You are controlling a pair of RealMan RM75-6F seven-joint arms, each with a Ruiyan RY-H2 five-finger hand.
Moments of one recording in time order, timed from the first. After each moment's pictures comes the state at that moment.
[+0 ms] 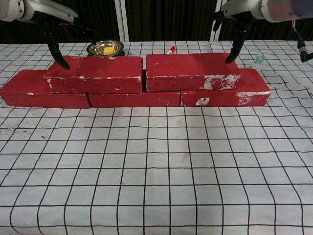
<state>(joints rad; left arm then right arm) -1.10 -1.18 -0.09 -1.26 1.28 0.36 -0.33 1.24 -1.30 0.11 -1.46 -0.34 0.78 -0.56</state>
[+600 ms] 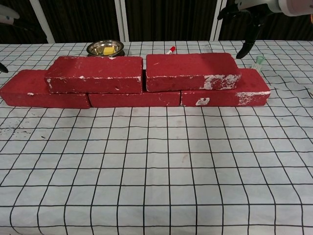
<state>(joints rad) -1.00 -1.02 0.09 -1.55 0.82 0.69 0.35 1.19 -1.24 0.11 -1.52 -0.36 0.82 -0.54</state>
